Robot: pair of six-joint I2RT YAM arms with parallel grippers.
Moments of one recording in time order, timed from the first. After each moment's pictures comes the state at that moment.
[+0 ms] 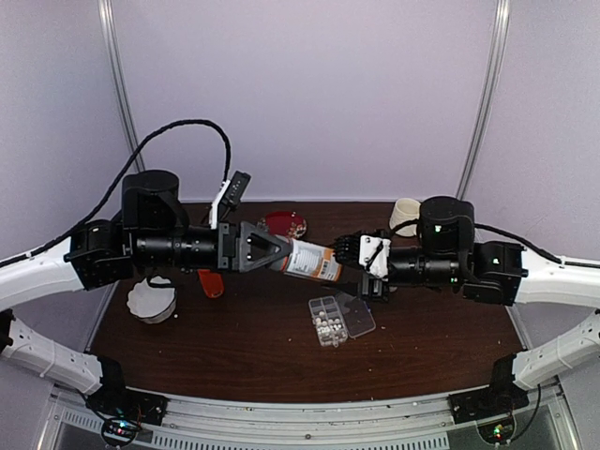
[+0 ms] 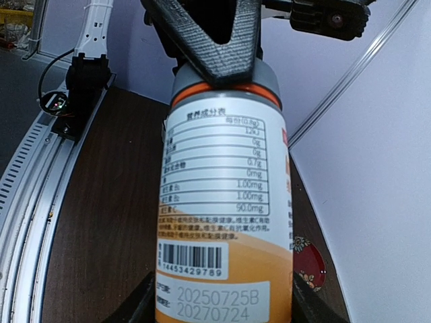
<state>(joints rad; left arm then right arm) -1.07 1.13 1.08 -0.21 0.25 -0.76 1.08 1.16 0.94 -0.04 -0.17 -0.60</state>
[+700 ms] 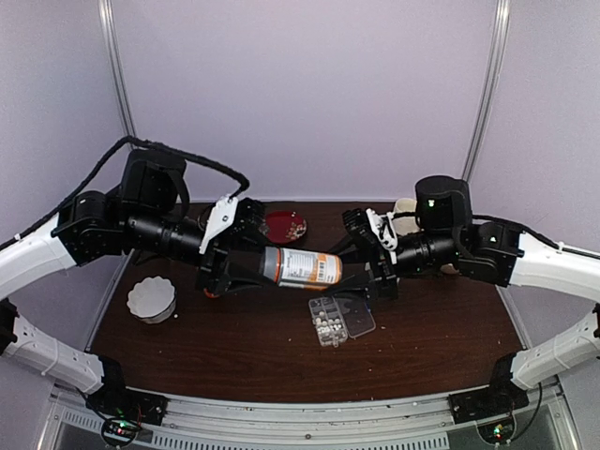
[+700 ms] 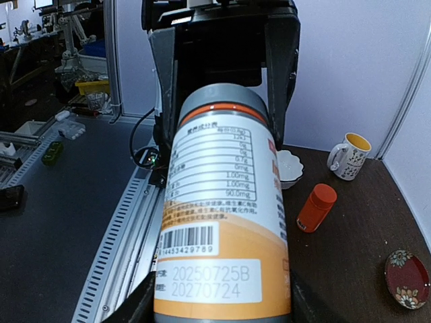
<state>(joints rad) -1.05 1.18 1.28 -0.55 0.44 0.40 0.97 1.21 1.05 -0.15 -0.61 -0.33</state>
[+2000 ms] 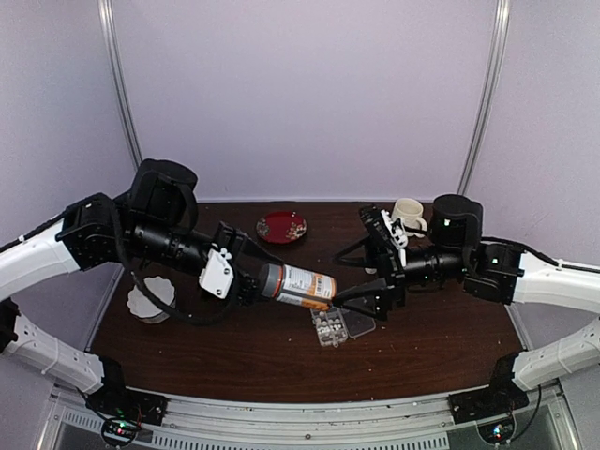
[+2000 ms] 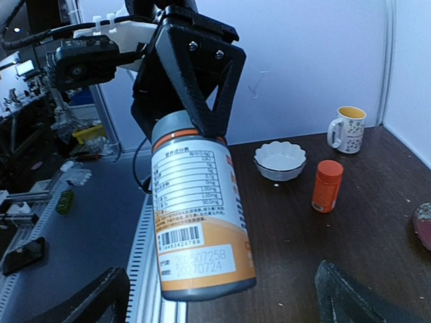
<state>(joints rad) -1.08 1.20 1.28 -0.62 0.37 1.20 0.92 1.14 0.86 0.10 -0.66 0.03</state>
